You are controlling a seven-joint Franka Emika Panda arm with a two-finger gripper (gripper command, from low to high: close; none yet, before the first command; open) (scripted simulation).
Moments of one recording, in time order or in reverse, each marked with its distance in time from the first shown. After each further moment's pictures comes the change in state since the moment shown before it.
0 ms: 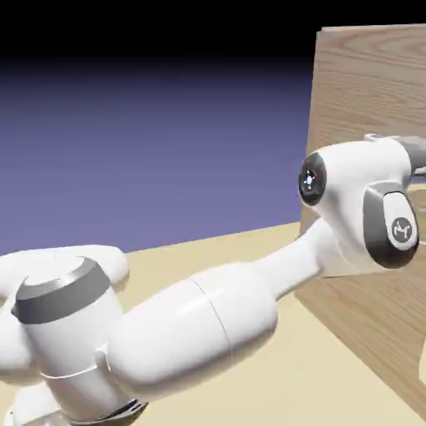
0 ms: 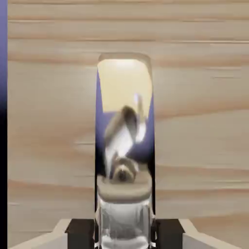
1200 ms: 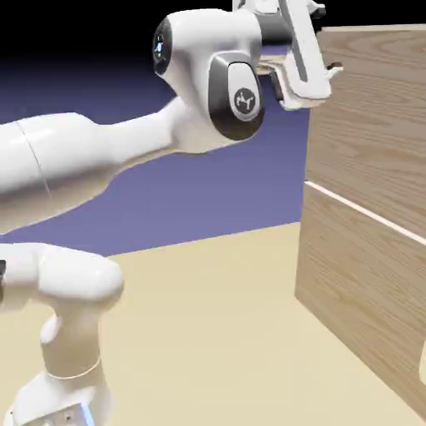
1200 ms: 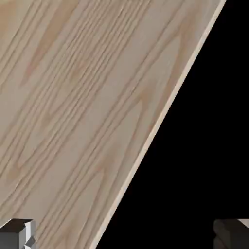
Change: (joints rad) arm -0.426 0.295 0.387 -0.289 0.881 0.131 0.585
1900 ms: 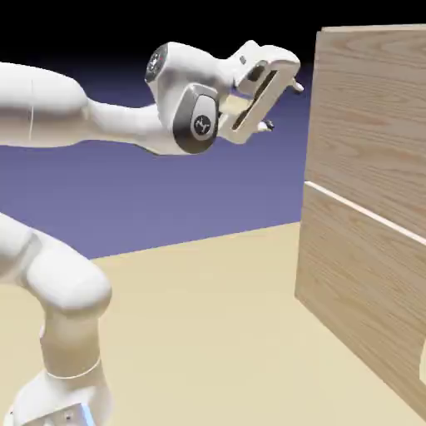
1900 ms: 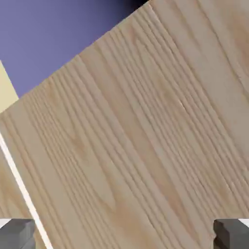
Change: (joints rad) arm -0.432 0.277 0.448 -0.302 0.583 0.026 0.913
